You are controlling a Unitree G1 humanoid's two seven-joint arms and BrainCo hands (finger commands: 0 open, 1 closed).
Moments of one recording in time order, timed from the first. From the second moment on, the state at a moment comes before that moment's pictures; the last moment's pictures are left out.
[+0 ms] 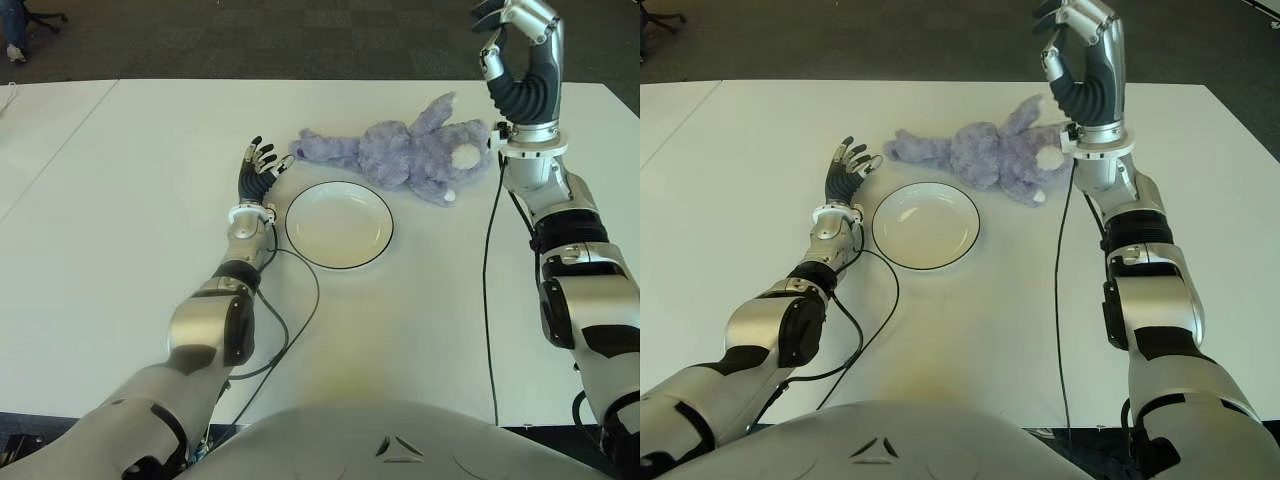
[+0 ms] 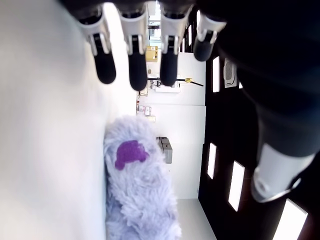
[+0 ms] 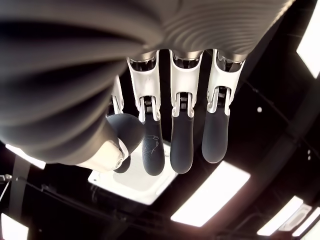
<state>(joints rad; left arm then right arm) -0.66 0.03 0.26 1.26 0.01 -0.49 0.07 -0.80 -0.54 0.08 0.81 -0.56 -1.09 -0.60</state>
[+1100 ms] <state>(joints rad) -0.66 0.03 0.26 1.26 0.01 -0.49 0.06 -0.67 -0.66 0.19 0.67 -0.34 -0.91 0.20</state>
